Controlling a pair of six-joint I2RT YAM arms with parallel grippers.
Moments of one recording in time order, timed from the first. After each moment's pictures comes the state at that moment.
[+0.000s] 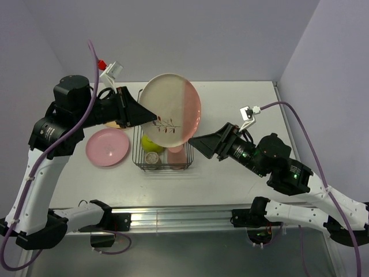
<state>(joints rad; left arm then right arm) -0.47 1.16 1.74 -0.86 0.59 -0.64 1.07 0.76 1.06 -0.31 0.21 0.92</state>
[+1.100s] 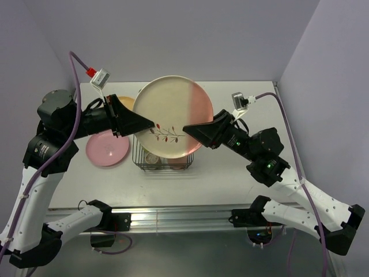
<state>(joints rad) -0.46 0.99 1.55 -0.62 0.76 -0.80 0.83 0.85 0.88 0.32 -0.24 0.89</state>
